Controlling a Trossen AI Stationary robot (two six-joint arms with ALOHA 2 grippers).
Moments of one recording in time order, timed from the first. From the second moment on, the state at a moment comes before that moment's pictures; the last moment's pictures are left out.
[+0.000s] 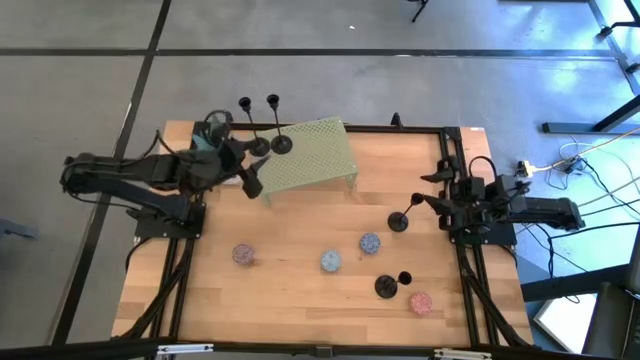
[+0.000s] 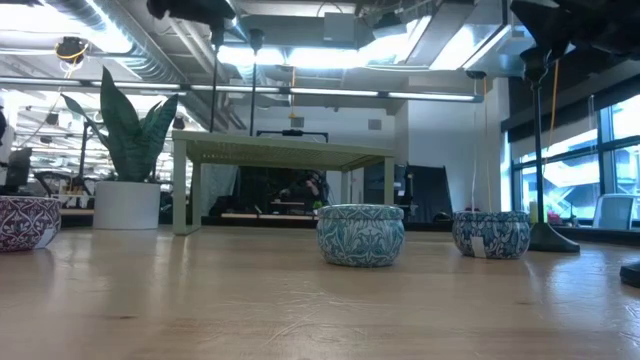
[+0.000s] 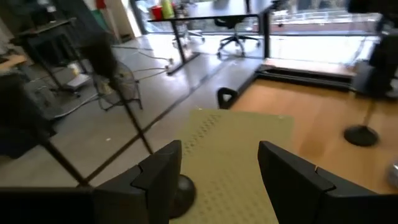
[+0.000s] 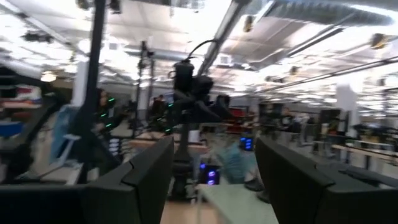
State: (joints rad) left arm -0.08 0.88 0.93 -0.42 -0.76 -0.09; right arm 0.01 0.06 0.13 0.31 0.00 -0.08
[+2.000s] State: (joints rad) left arm -0.31 0.86 0.77 -0.31 -0.93 -0.18; right arm 0.01 0.21 0.24 0.24 0.13 0.16
